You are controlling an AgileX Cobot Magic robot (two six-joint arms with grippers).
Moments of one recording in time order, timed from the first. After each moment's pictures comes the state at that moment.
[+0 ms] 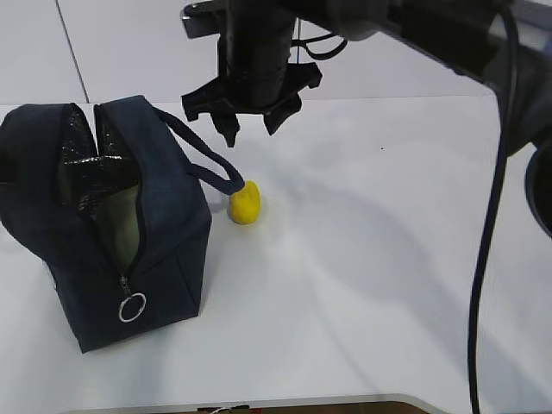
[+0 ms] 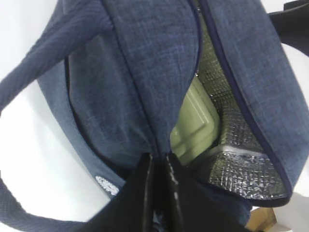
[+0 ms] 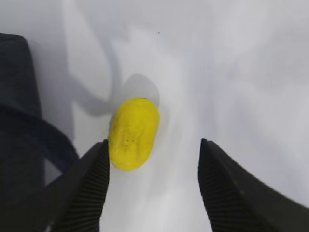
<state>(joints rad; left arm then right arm) 0.07 1.33 -0.92 -0.80 0.87 0.52 0.62 2.30 -2.32 -0.19 1.25 0.26</state>
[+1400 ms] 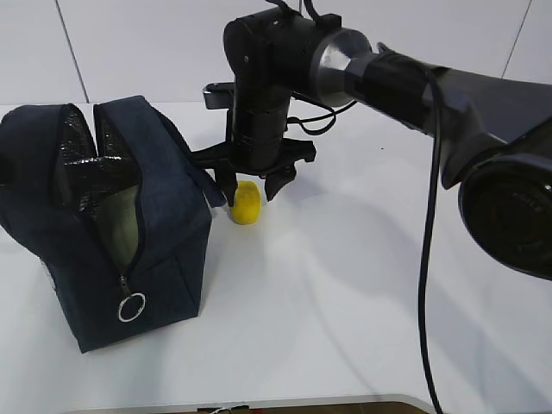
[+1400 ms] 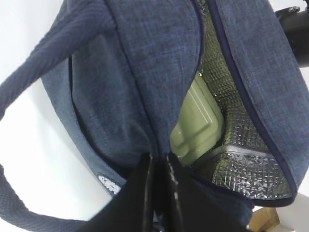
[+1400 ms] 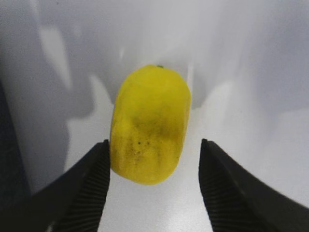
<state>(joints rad) 0.07 1.32 -0.92 -0.77 0.86 0.50 0.57 2.47 -2.32 -0.04 1.25 0.36</state>
